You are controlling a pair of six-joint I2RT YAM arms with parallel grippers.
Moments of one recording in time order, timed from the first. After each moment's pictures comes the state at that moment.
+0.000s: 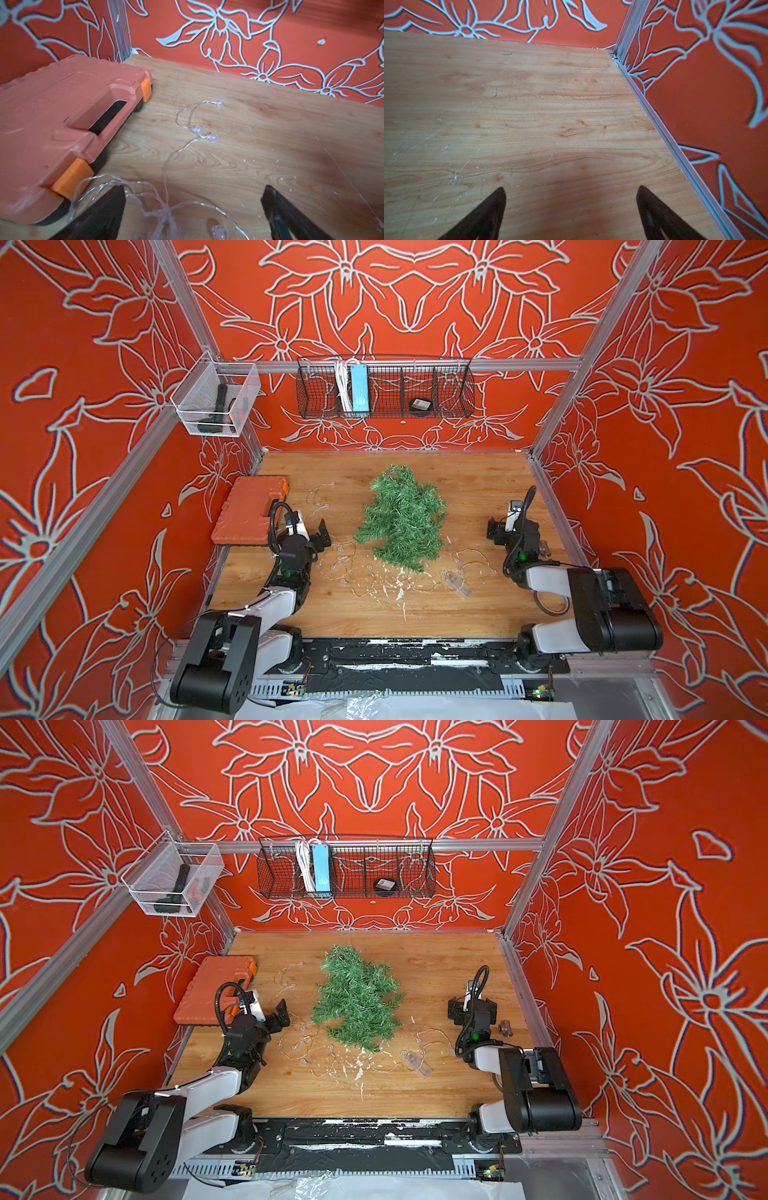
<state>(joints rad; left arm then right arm) -0.08 1.17 0.21 0.70 -0.23 -0.19 0.06 1.42 0.33 0.69 0.24 -0.08</state>
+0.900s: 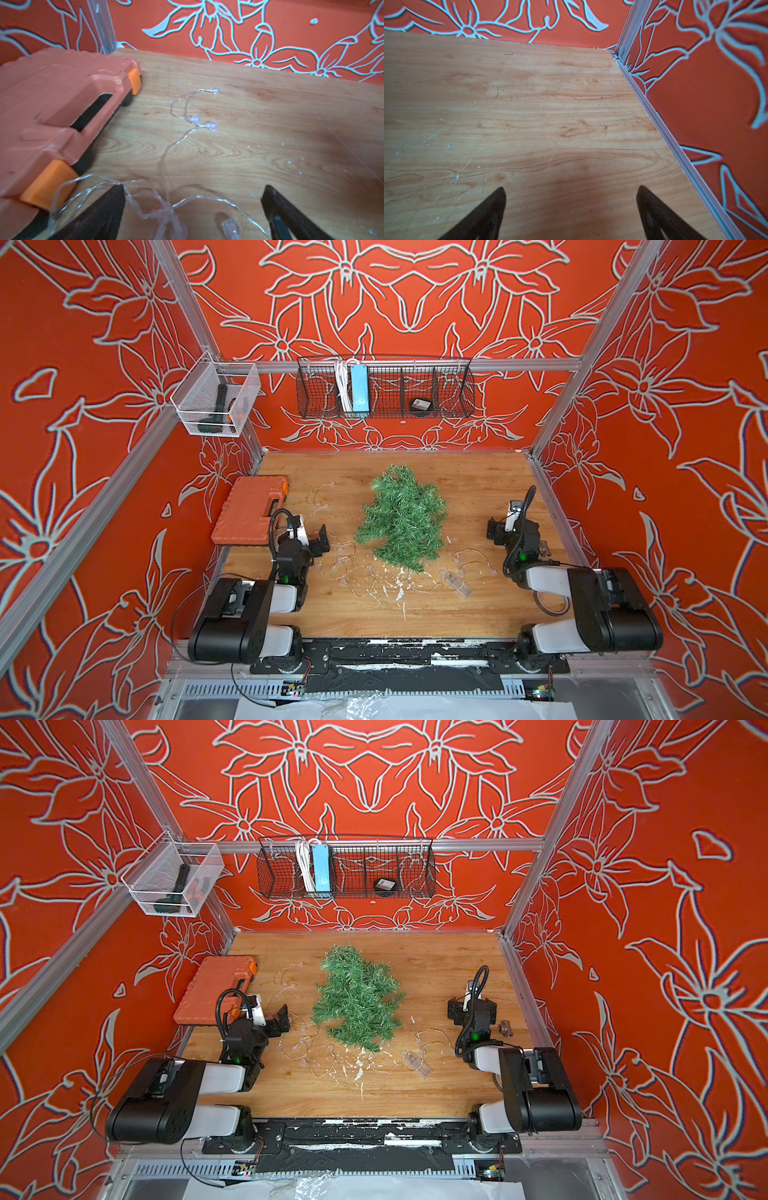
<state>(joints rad) 0.00 1.40 0.12 1.02 -0.05 -0.11 0.06 1.42 0.33 0.69 0.23 -0.08</state>
